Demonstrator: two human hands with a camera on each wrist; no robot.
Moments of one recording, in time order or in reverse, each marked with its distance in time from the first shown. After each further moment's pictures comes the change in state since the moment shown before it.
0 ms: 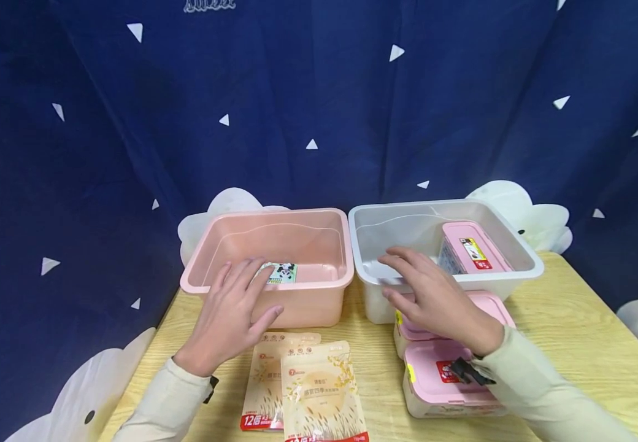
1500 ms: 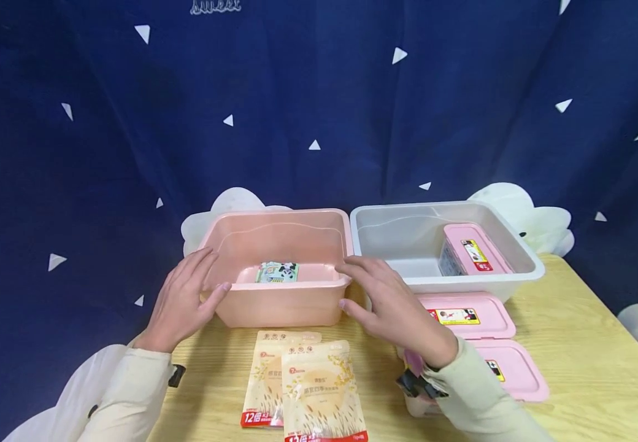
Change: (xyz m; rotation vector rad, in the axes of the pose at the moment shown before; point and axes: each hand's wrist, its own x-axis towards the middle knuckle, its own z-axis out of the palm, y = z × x) left_hand -0.030 -0.078 -0.007 -0.071 0.065 -0.204; right_hand 0.022 -0.062 0.018 0.136 -0.042 0.022
